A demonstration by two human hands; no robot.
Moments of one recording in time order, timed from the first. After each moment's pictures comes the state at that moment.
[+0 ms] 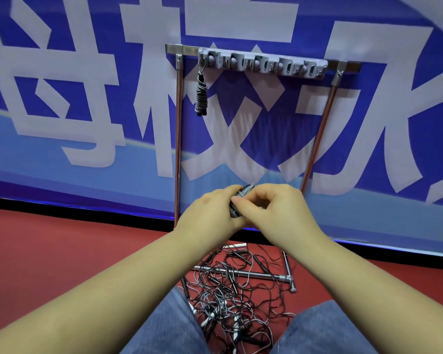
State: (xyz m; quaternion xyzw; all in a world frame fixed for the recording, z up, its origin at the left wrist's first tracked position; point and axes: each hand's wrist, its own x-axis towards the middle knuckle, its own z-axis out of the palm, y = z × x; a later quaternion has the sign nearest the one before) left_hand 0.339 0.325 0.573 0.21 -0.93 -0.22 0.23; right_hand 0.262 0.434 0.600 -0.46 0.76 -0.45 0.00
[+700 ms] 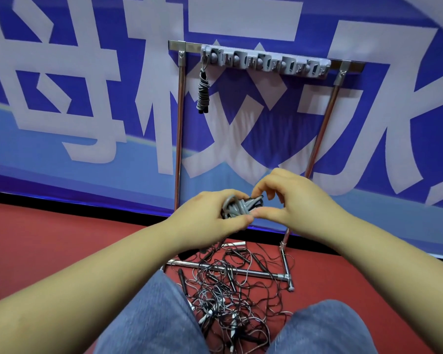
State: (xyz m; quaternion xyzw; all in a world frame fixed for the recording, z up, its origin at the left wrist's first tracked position) left_hand 0.356 0.317 0.580 0.15 -0.93 -0.29 0.17; right_hand 0.222 0.450 0.618 -0.61 0.76 -0.20 -0.07
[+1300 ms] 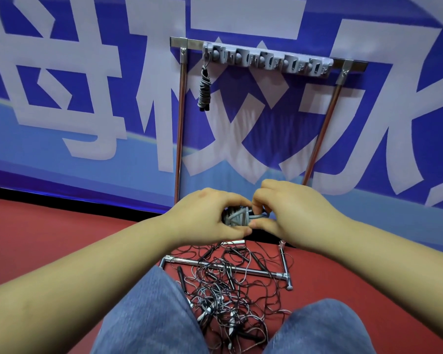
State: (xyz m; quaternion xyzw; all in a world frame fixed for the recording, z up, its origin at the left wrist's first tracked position) left_hand 0.358 0.314 0.584 0.10 -0.97 -0.19 0.16; right_hand 0.245 0.454 0.627 -0.64 0.76 -0.01 -0.11
